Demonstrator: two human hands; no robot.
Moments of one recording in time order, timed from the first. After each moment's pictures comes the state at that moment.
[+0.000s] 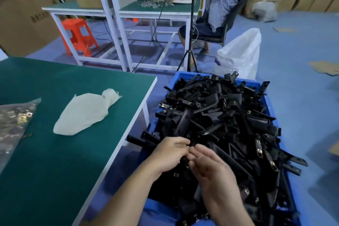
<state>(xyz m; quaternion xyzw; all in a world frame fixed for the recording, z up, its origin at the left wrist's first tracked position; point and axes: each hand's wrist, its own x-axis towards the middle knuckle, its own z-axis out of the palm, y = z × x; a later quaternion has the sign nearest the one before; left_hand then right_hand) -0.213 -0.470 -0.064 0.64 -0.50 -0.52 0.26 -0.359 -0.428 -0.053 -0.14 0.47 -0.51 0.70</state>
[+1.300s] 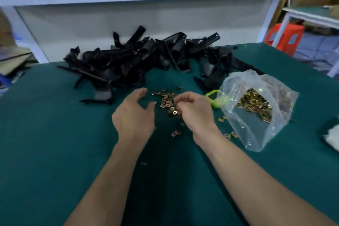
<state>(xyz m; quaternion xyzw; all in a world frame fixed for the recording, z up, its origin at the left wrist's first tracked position) 0.144 -0.063 -0.002 0.90 0.01 0.18 0.40 0.114 -0.209 0.005 -0.75 0.16 -0.13 0.62</state>
